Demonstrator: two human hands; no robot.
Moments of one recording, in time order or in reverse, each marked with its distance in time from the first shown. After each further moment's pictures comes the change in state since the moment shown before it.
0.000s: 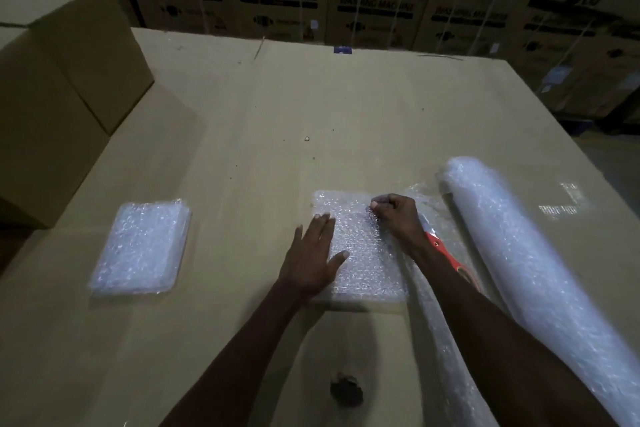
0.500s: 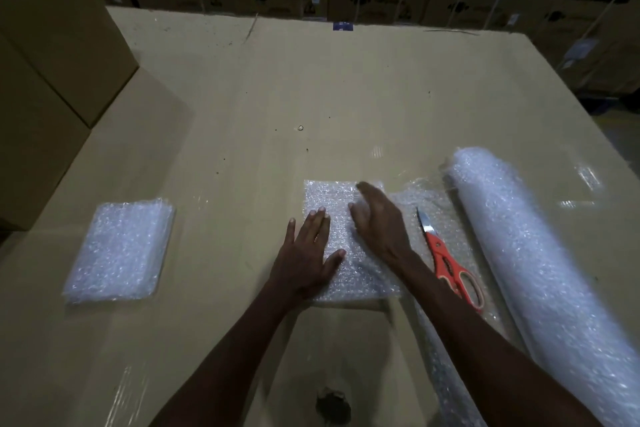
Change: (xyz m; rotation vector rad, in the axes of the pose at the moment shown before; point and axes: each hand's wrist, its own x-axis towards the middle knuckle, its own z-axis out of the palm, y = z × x) left_hand 0.016 -0.011 0.031 0.170 0.060 0.057; right_hand -0.021 -0.010 0.017 -0.487 -0.062 -0.413
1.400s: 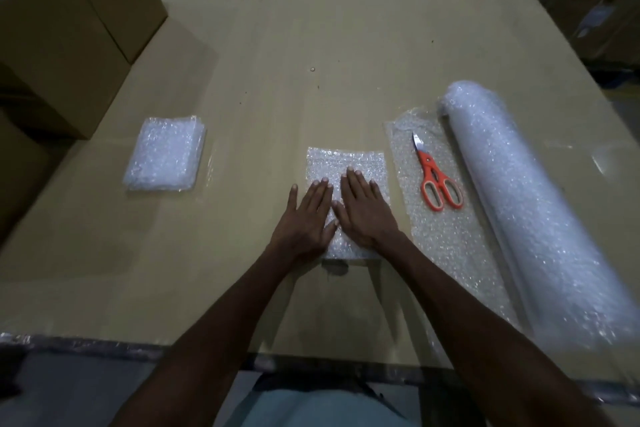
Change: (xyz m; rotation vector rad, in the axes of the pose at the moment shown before) left_hand -0.132 0.045 -0.013 0.181 -0.008 0.076; right_hand -0.157 -0.022 0.022 -0.415 -0.385 -0.137
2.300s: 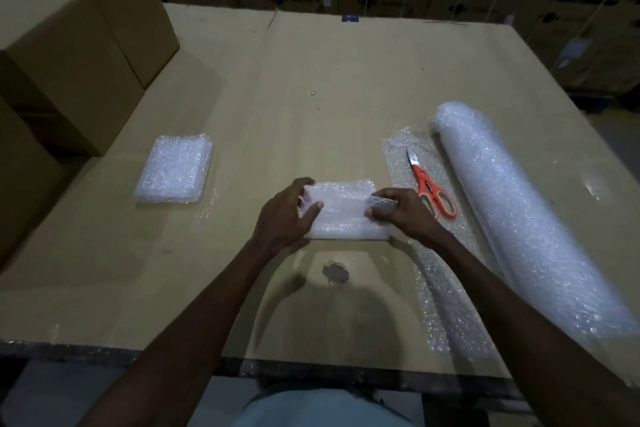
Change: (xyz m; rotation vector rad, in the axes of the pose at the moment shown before) left_hand -0.001 -0.021 -0.068 -0.610 0.232 -0.300; right_hand -0.037 0.042 -0.072 0.876 0.111 0.090
